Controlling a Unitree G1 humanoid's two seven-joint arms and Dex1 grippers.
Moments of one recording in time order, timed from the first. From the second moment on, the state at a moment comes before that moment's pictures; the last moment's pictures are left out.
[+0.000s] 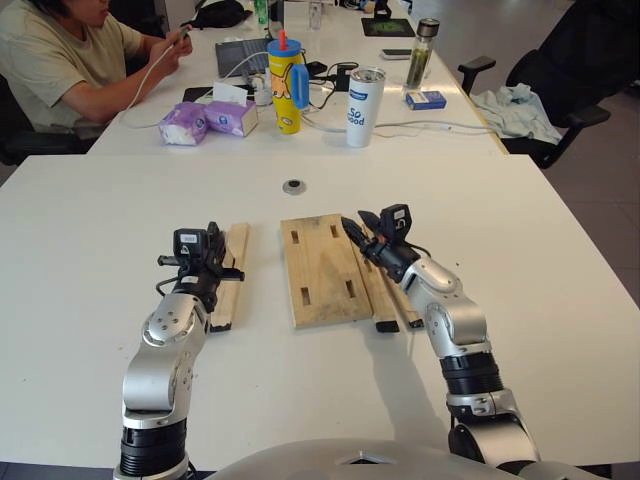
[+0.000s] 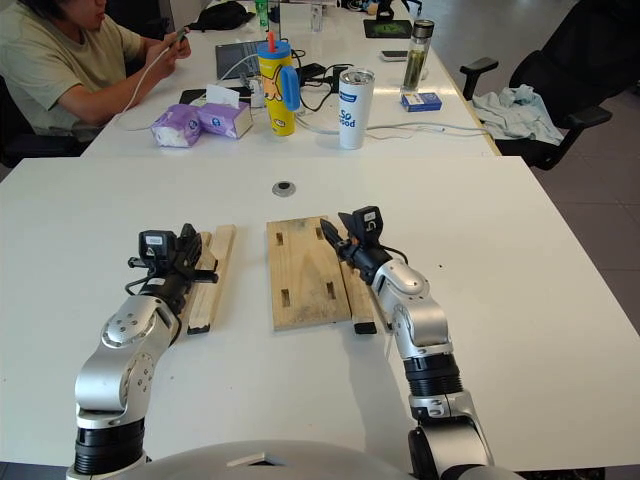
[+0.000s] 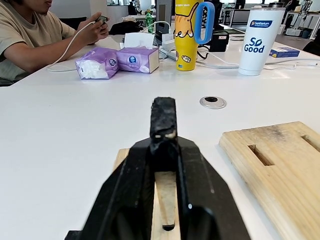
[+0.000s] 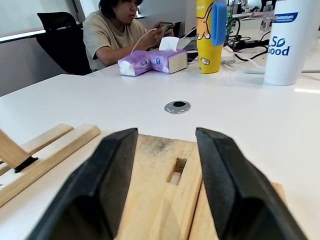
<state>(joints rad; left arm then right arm) 0.04 0.16 0.07 -0.49 -0.14 0.61 -0.04 -0.29 -0.12 0.04 0.03 0.26 0.34 0.37</state>
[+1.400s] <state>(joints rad) -0.68 0.31 0.35 -0.05 -1.10 1.03 -0.53 -0.48 -0.24 -0.36 0.19 1.12 0.94 0.75</state>
